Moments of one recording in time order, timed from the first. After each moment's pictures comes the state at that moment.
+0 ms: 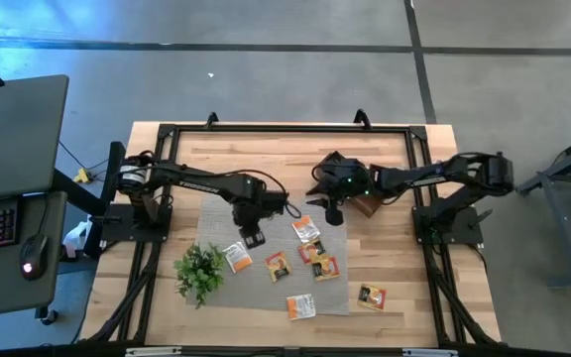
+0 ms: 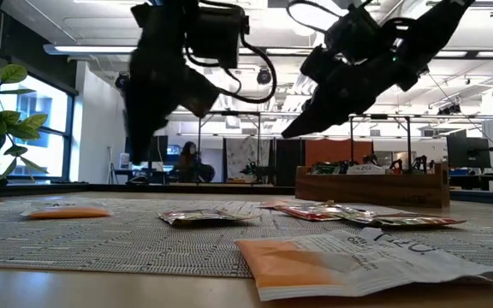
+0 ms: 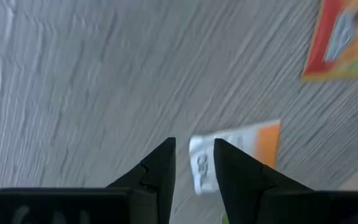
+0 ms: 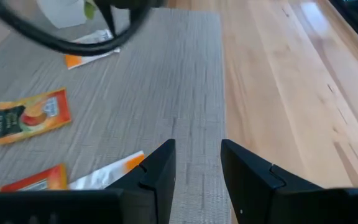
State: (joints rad) left arm -0.01 1.82 1.33 -1.10 0.18 -0.41; right arm -0.22 1.50 0.67 0.29 -0.22 -0.14
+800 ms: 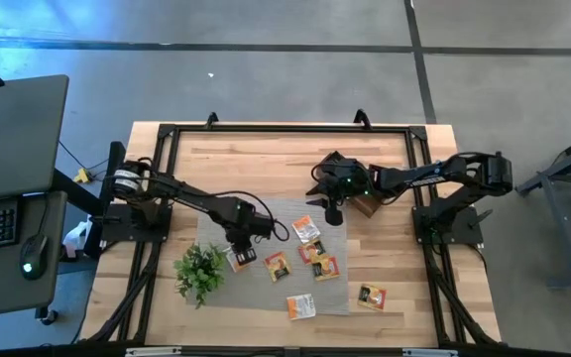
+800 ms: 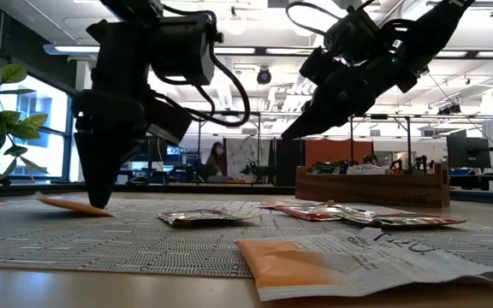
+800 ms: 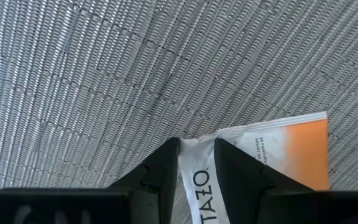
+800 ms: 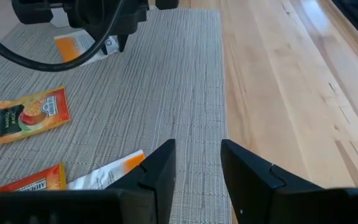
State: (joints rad) left arm -0.14 1.81 1.06 -0.81 0.10 -0.55; right arm -0.22 1.51 0.67 0.30 -0.22 -0.14
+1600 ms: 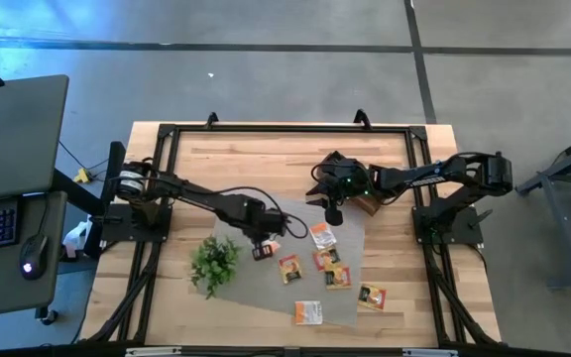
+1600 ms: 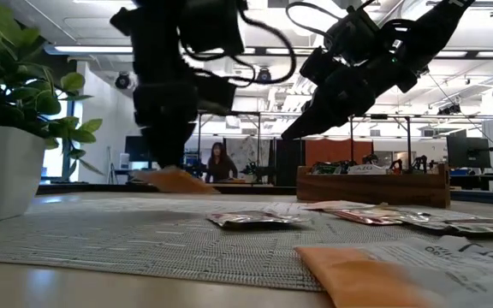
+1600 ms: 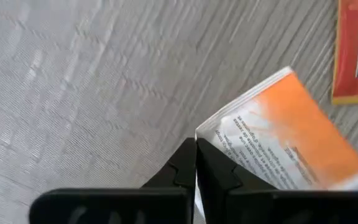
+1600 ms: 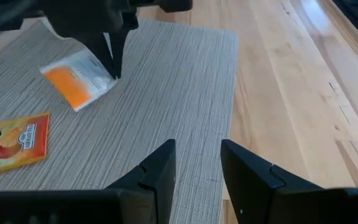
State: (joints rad) left arm -0.14 1.82 1.21 -0.70 -0.08 -0.38; right arm -0.22 1.51 0.67 0.30 -0.22 -0.14
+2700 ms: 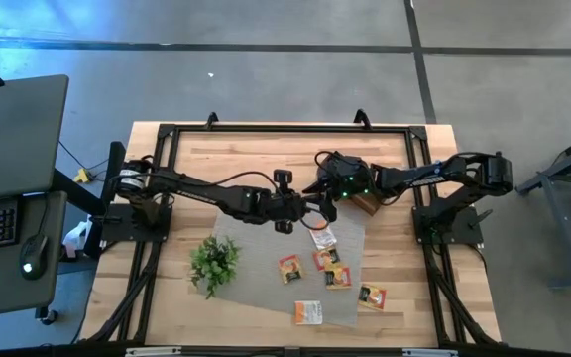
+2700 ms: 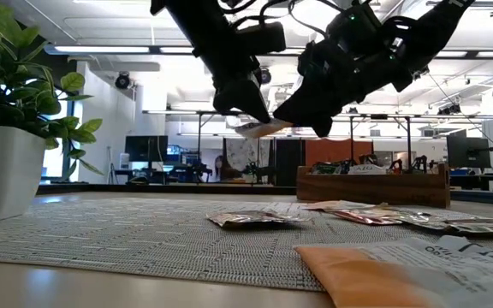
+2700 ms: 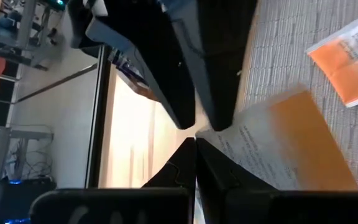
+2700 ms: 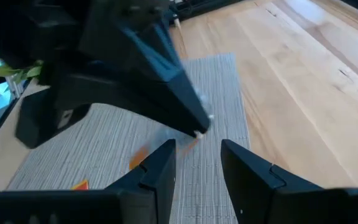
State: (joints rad) left arm -0.10 1.82 1.33 -0.35 -0.64 0.32; right arm -0.22 1.51 0.67 0.41 -0.25 0.21
